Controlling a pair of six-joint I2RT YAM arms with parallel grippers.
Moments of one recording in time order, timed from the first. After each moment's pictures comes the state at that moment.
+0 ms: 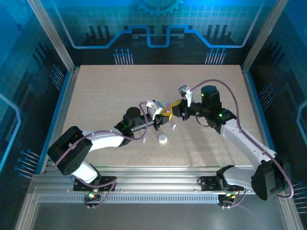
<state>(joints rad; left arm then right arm) -0.71 1.54 0.67 0.84 0.35 -0.09 0.39 1.20 0.91 -0.17 -0.71 0.09</state>
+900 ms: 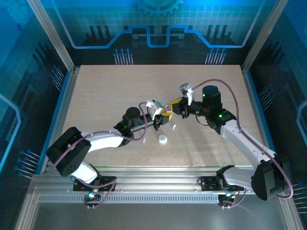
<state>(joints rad) -0.71 1.53 0.67 0.83 0.35 -0.09 0.38 1.20 0.89 -0.07 -0.70 0.12</state>
